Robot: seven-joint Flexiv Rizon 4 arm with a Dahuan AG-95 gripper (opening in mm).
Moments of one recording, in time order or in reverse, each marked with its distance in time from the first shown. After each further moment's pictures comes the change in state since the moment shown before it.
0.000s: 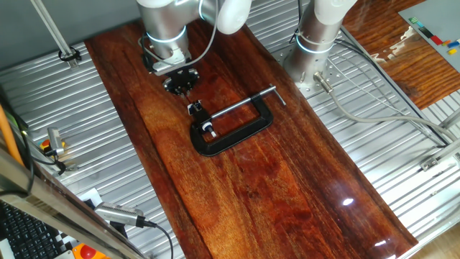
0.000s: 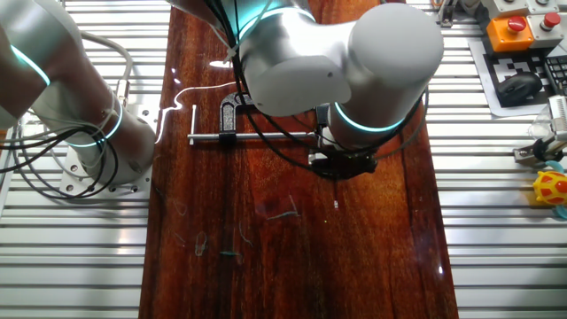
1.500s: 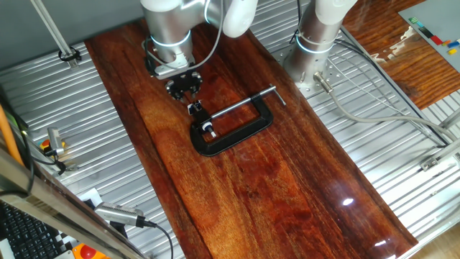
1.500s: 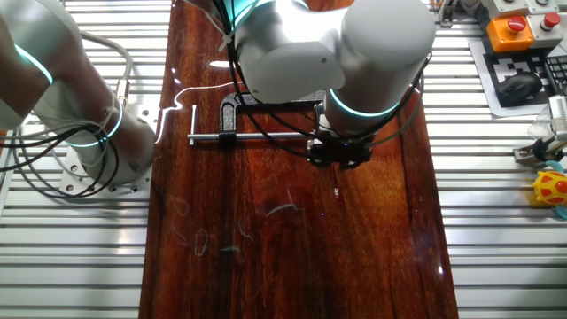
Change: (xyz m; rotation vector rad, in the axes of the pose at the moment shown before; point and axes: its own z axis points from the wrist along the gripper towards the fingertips) arm -0.031 0.003 0.001 0.008 -0.010 0.085
